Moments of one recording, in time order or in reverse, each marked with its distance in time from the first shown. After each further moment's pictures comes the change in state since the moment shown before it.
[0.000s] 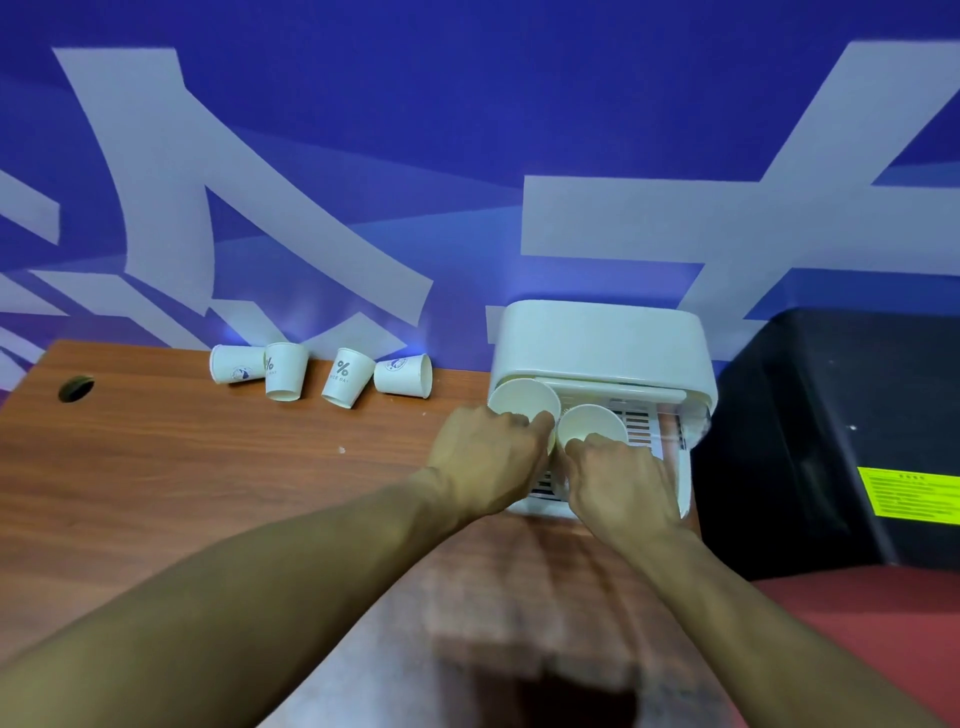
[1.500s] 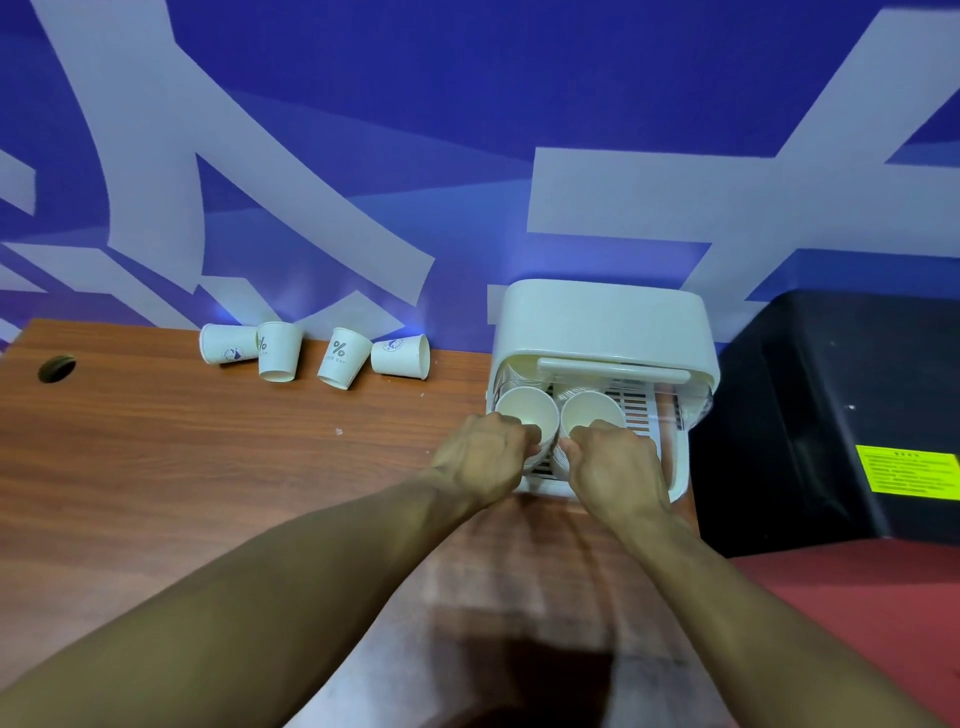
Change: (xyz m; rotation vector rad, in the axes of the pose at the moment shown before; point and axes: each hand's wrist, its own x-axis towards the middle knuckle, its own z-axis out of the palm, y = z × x) left_hand -0.007 -0.008 0.059 -0.392 -0.187 -0.039; right_hand 0.008 -0.003 0.024 0.108 -0.016 0.107
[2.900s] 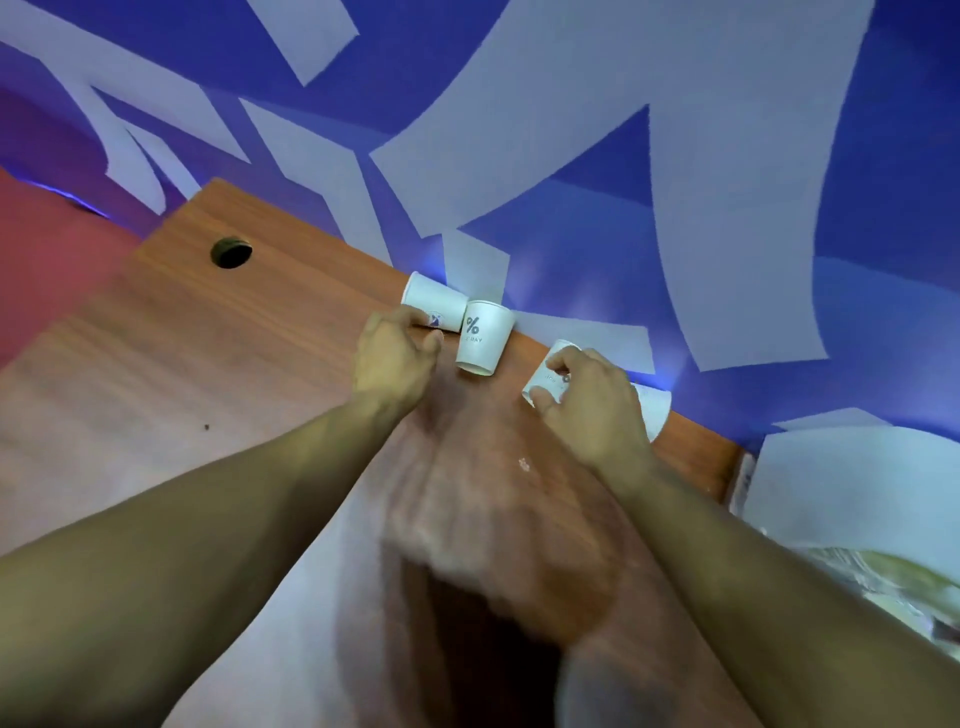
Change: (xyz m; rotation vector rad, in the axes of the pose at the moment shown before) left_hand -0.098 -0.374 -0.025 -0.598 0.580 -1.058; right_hand 0.183 -0.313 0.048 0.245 -0.129 -0.275
